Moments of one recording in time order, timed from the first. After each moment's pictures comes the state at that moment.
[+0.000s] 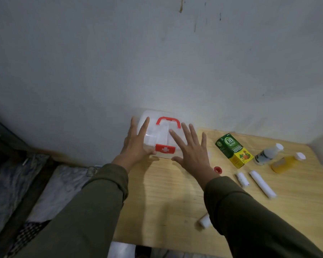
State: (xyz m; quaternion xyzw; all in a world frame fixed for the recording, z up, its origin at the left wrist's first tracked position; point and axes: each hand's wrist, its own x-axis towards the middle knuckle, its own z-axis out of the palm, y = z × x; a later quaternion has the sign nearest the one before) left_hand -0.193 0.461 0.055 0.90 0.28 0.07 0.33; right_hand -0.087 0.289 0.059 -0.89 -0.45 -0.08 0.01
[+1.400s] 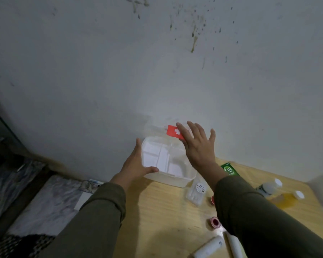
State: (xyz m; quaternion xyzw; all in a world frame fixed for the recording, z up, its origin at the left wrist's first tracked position) left_hand -0.195 0.463 0.071 0.82 0.33 0.06 0.46; right_hand -0.045 0.324 0.138 -0.88 -0.45 -0.14 0.06
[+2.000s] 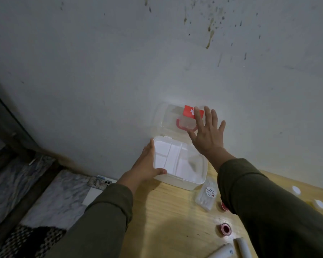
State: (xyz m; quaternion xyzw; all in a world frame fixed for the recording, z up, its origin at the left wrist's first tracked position) left_hand -0.184 0.466 0.075 0.84 0.29 0.02 0.45; right_hand -0.007 0.365 0.141 -0.91 -0.39 -0.10 0.02
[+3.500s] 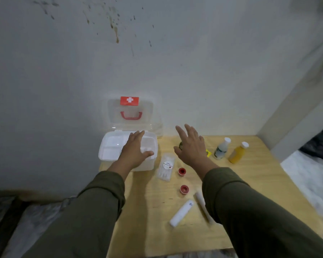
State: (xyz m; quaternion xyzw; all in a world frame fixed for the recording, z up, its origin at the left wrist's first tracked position) left_hand -0.137 0.377 0.104 0.92 0.19 0.05 0.35; right_hand -0.044 0.195 0.127 -0.95 -0.29 -0.02 0.08
